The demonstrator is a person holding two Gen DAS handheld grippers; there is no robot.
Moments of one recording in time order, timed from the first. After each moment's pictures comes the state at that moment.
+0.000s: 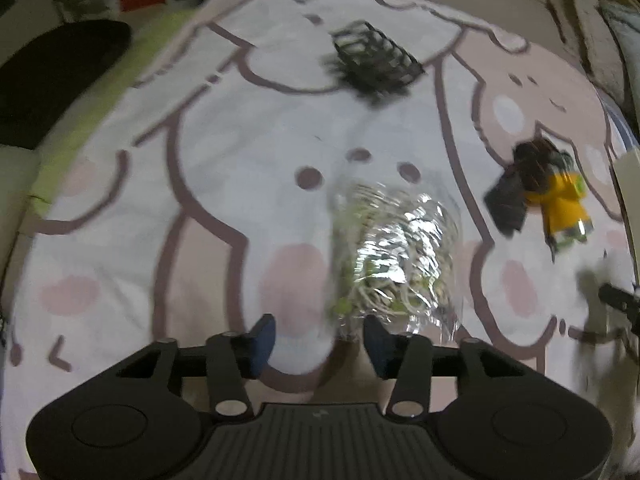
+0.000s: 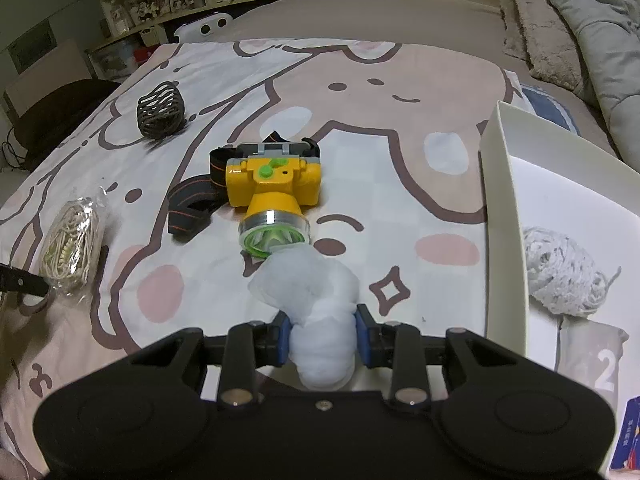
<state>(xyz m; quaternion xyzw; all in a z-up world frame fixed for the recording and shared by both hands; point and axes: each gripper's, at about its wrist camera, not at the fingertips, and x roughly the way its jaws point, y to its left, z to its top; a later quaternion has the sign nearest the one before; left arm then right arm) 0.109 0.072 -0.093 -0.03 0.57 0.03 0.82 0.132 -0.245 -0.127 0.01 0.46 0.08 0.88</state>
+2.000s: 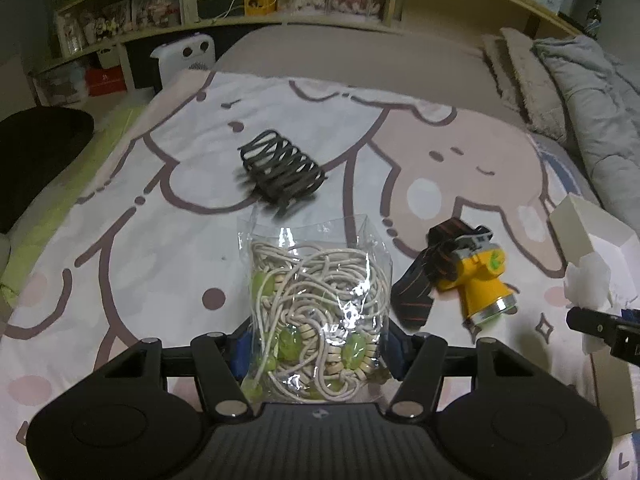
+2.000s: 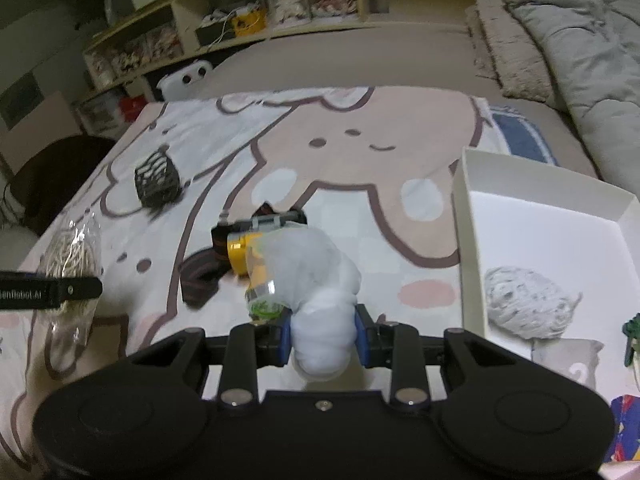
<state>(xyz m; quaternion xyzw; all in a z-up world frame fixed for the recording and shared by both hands) 0.130 0.011 -0.057 -0.02 0.46 -0.03 0.89 0.134 -0.255 -0.082 0.07 0.42 0.04 0.90</state>
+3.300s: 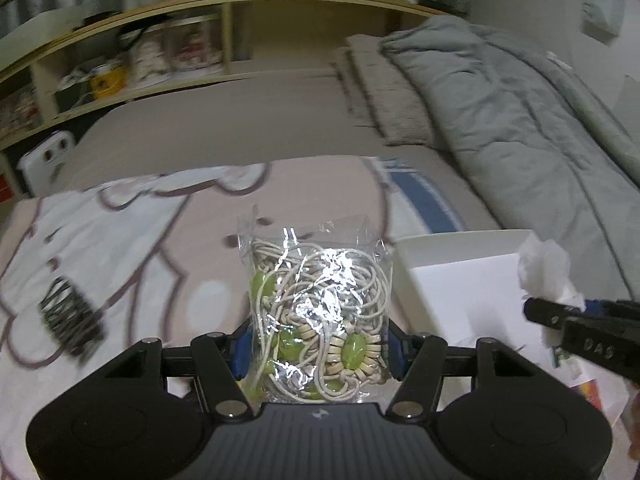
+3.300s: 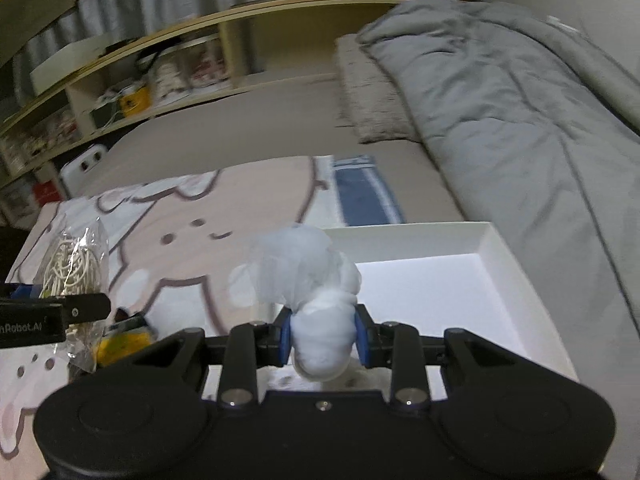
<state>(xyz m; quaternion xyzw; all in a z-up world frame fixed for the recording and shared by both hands) 0.186 -0.184 -0.021 0.05 0.40 -0.18 0.90 0.130 -0.382 -0.049 0.10 0.36 -0.11 0.92</state>
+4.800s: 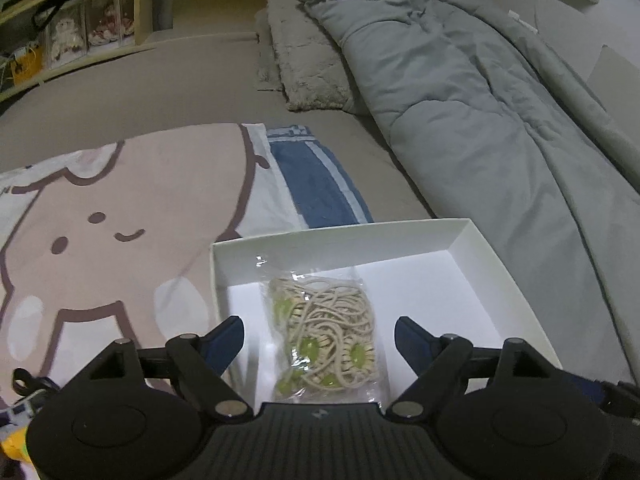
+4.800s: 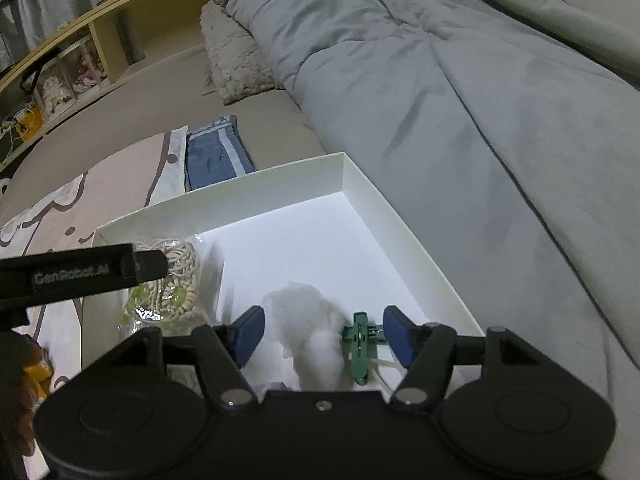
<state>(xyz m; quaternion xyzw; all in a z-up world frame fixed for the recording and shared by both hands) 0.221 -0.324 -0.080 0.03 0.43 -0.24 0.87 0.111 -0.476 -0.095 0.17 0.40 -0.23 0.87</state>
